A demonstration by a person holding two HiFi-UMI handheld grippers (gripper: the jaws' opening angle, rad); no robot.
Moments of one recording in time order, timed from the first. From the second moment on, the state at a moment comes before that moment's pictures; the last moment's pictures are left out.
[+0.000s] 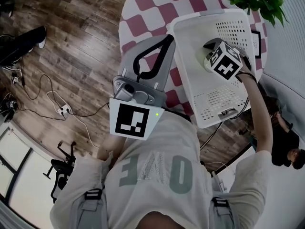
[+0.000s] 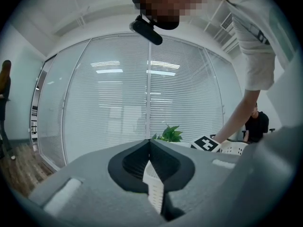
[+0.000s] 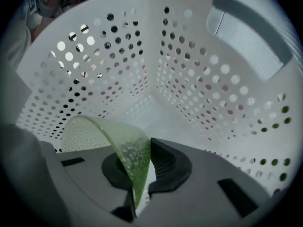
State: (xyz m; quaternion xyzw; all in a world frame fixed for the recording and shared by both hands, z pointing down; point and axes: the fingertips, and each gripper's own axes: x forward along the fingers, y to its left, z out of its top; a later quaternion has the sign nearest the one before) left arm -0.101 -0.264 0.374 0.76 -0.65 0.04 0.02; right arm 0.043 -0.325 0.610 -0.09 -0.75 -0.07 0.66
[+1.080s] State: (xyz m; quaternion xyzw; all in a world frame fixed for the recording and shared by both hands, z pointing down) left arm 0.018 -0.282 0.249 0.86 -0.49 -0.02 -0.10; right arm 0.094 -0.292 0.291 0.34 -0.91 0.02 0.21
